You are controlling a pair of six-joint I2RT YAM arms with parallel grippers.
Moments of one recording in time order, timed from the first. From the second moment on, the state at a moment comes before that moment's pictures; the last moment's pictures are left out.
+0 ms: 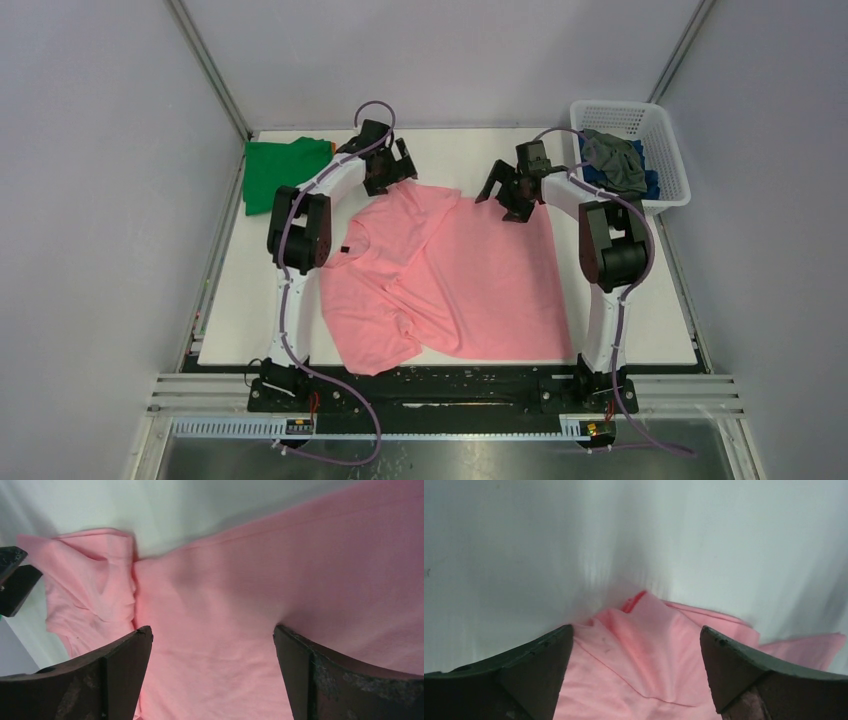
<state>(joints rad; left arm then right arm) -0.29 2.33 1.91 -0.46 0.09 -0.66 0.23 2.06 1.46 -0.36 -0.22 0.69</state>
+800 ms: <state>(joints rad) -0.17 2.23 1.74 -0.49 -0.03 -0.66 0.07 2.05 1.40 -0.33 -0.30 0.80</state>
